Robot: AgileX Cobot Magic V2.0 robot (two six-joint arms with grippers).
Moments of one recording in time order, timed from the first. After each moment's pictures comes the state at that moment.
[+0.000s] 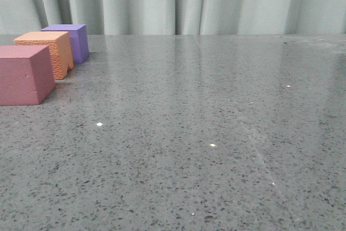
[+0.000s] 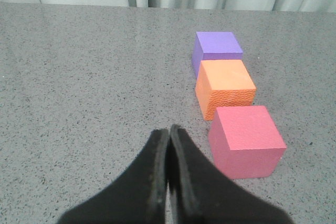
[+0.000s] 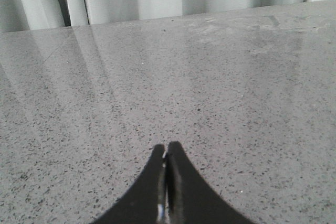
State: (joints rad) left arm -0.44 0.48 -0.62 0.62 0.67 -0.73; right arm 0.02 -0.01 0.03 -0.10 0.15 0.23
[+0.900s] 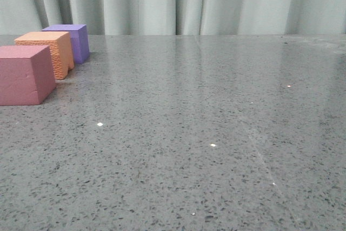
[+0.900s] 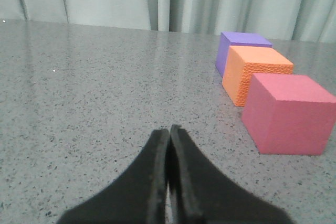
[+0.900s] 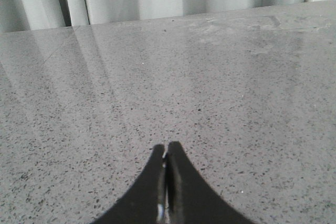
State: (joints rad) left arm -0.02 0.08 0.00 0.14 0.07 -0.23; right arm 0.02 -0.01 0.03 -0.10 0.15 0.23
